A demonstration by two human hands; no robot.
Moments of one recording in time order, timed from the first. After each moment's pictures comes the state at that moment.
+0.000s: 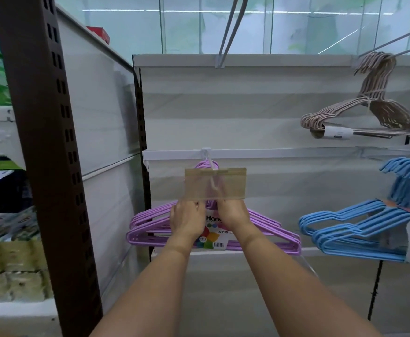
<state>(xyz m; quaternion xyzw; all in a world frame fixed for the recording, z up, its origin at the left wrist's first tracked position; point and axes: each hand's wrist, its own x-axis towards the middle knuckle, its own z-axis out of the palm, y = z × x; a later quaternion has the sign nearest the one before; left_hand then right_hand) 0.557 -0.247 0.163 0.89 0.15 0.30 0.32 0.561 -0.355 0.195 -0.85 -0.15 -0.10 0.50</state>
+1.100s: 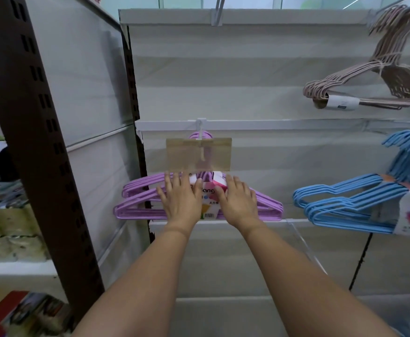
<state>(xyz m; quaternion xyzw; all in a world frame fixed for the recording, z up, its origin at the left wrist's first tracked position) 0.536 -0.266 0.140 0.92 0.19 0.31 0.18 0.572 -0.390 0.138 -0.94 -0.16 -0.14 0.26</state>
